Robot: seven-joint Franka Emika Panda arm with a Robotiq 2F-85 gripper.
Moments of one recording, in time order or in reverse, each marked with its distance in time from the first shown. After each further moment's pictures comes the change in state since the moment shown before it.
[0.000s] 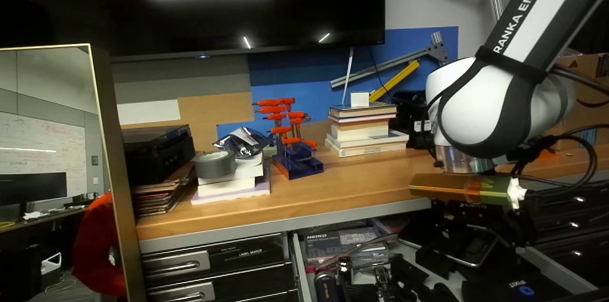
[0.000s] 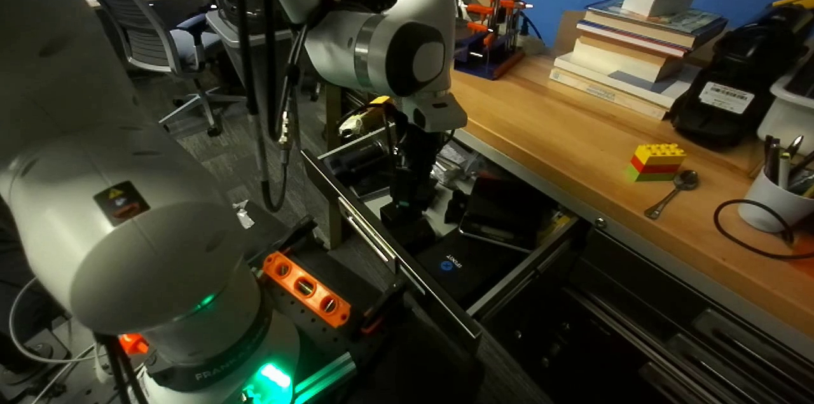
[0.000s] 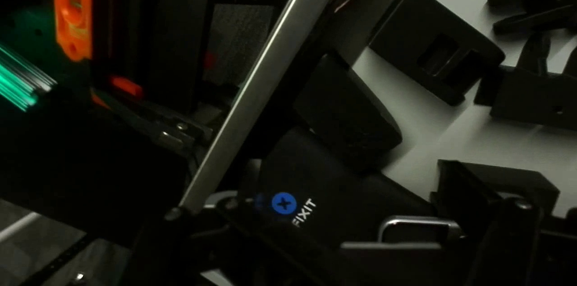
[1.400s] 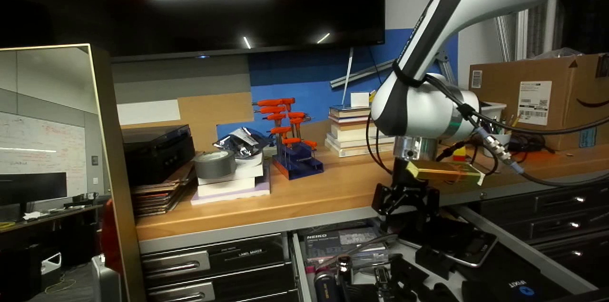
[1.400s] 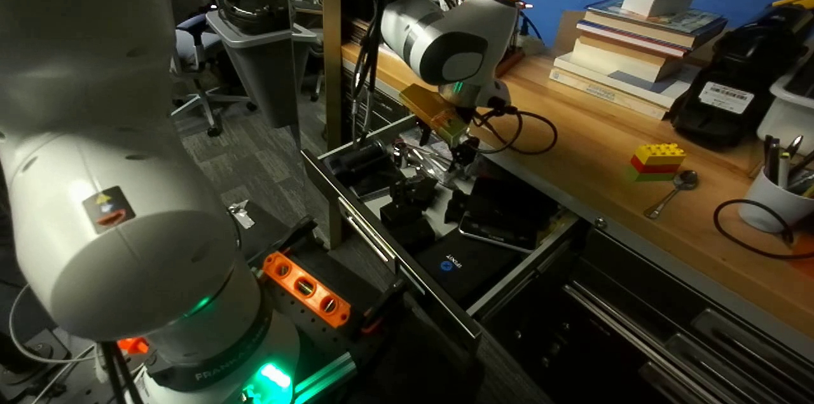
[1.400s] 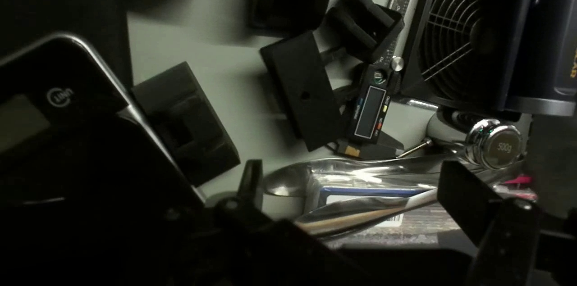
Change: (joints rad) arm -0.066 0.319 0.097 0.363 0.547 0.060 -1.512
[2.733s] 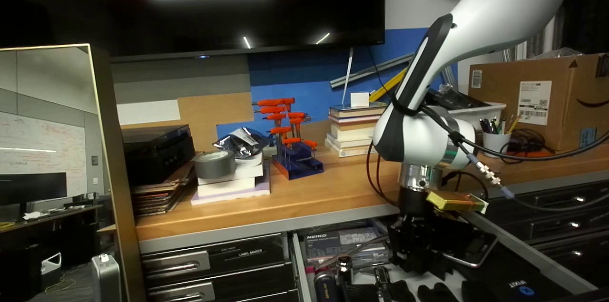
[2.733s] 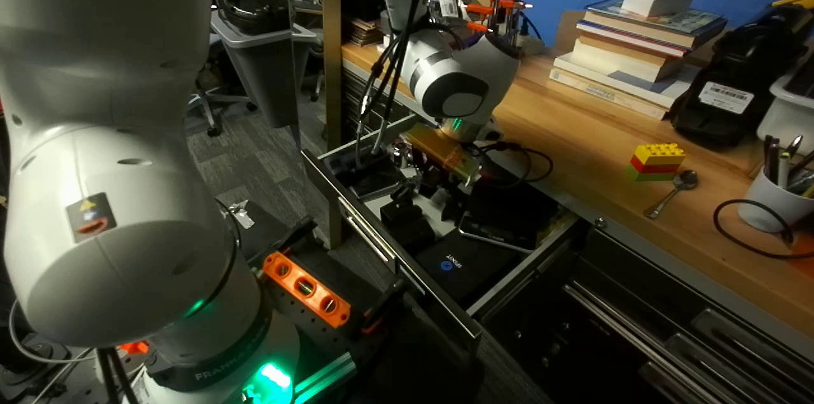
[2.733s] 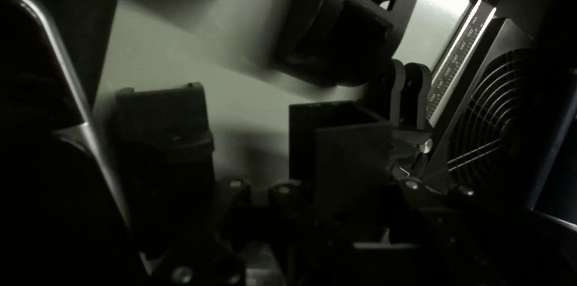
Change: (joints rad) arm -0.089 0.167 0.067 0.042 0.086 -0.011 -0.414
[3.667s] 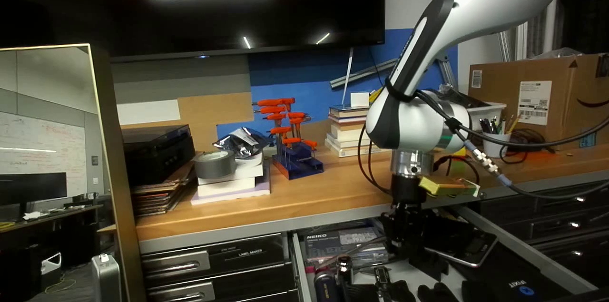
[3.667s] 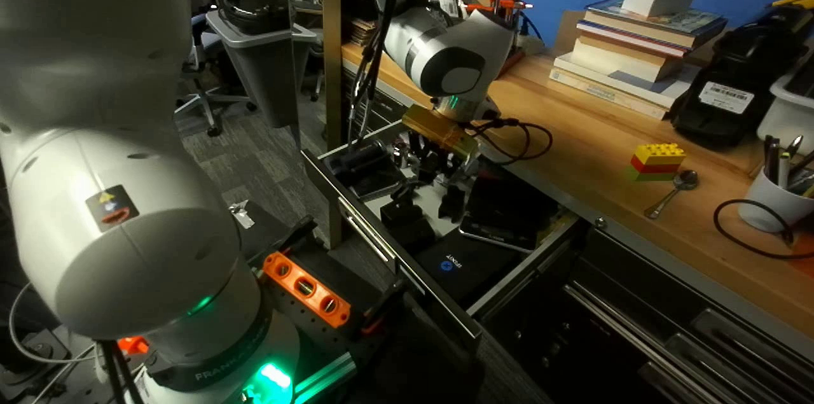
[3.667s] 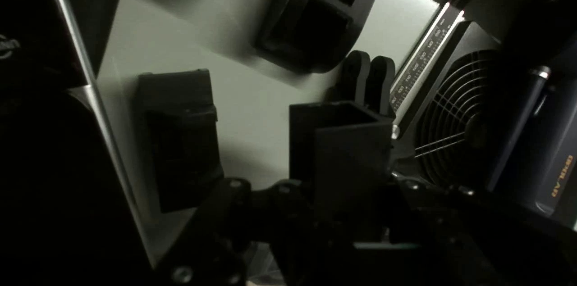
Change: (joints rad) arm 0.100 -0.074 -0.066 0.001 -0.052 -0.057 0.056
